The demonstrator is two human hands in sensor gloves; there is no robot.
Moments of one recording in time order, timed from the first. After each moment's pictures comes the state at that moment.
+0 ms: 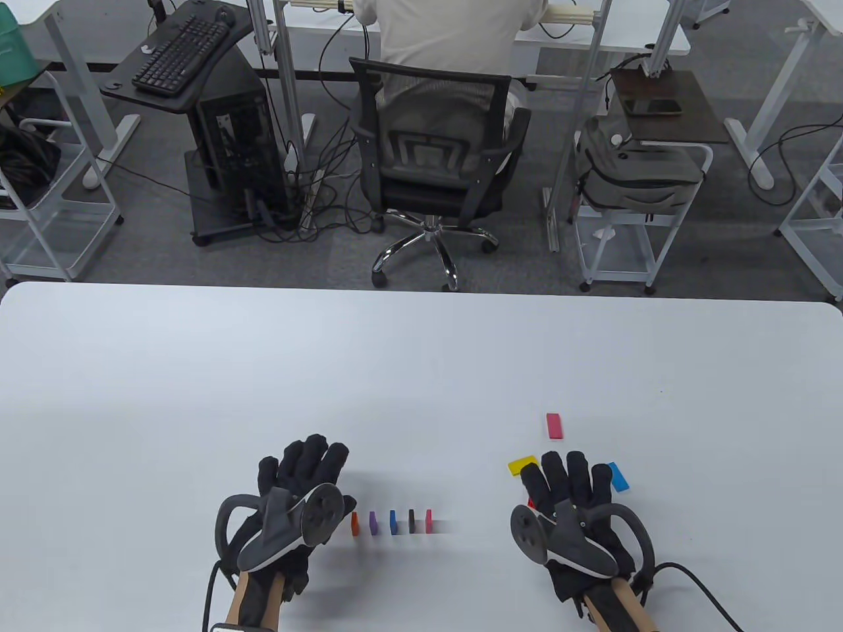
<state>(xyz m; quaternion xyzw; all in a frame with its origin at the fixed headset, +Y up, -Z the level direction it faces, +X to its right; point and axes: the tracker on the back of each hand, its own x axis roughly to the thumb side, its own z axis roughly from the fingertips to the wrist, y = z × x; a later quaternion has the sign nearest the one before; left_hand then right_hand) -0.169 -0.704 -0.286 0.01 -0.08 -0.03 1.00 0.160 -0.724 -0.287 -0.11 -0.05 -0.98 0.14</state>
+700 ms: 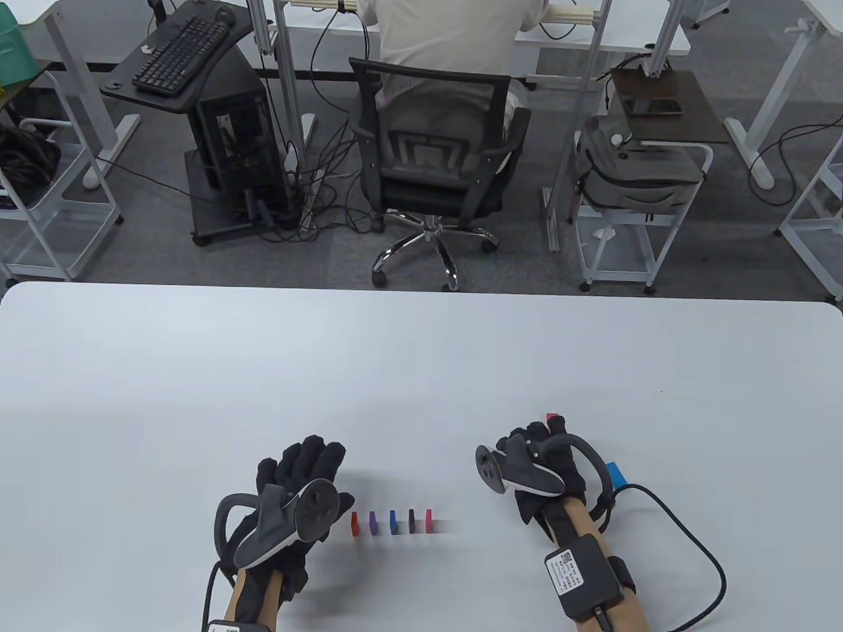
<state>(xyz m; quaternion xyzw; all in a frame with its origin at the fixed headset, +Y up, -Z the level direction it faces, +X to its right) -0.177 -0.709 -0.290 0.00 -0.08 -0.01 1.00 0.124 -0.761 -0.387 -0.14 -0.06 -0.96 0.23</state>
